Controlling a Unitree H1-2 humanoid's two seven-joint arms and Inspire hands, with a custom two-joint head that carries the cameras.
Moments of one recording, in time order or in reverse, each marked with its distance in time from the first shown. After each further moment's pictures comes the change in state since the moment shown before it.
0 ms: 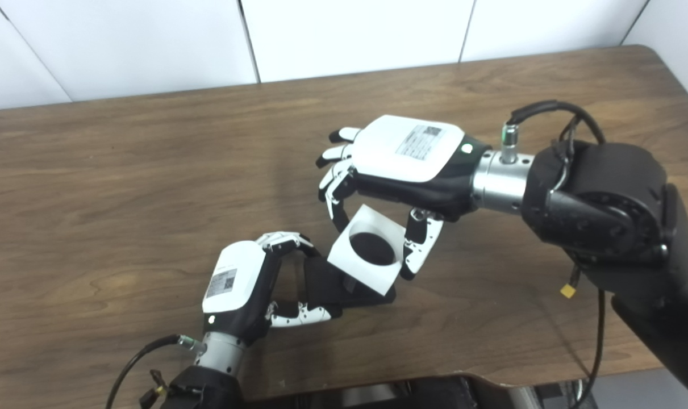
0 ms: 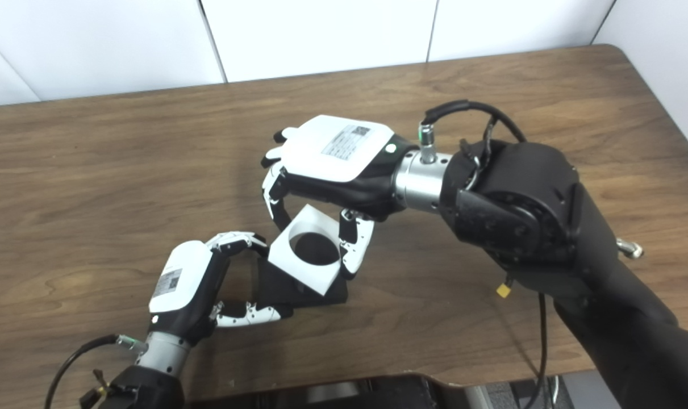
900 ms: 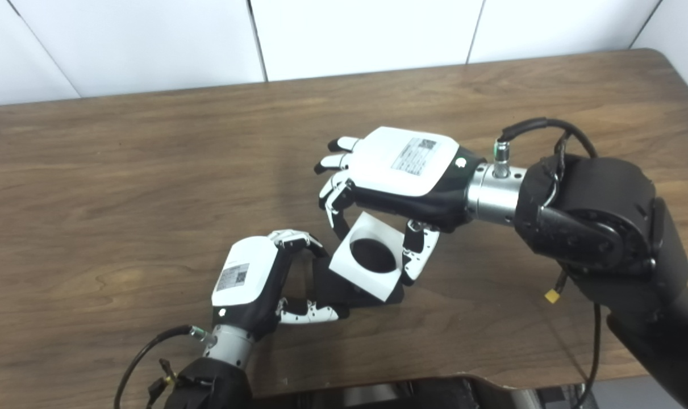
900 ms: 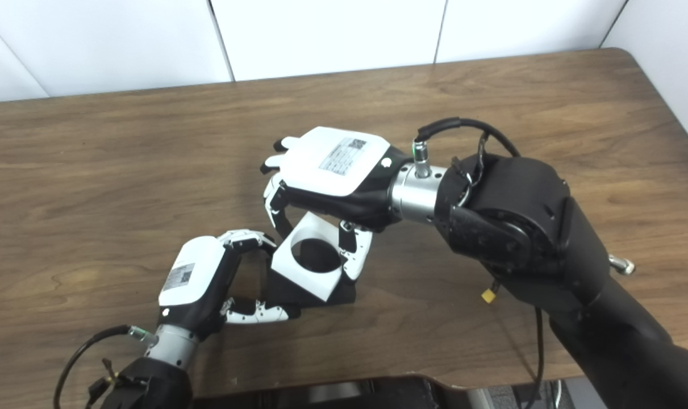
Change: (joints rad) left arm -0.021 0.000 -0.036 -0.016 0.073 0.064 -0.055; right arm 0.038 0.030 -0.010 0.014 -0.039 -0.104 -0.004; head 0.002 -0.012
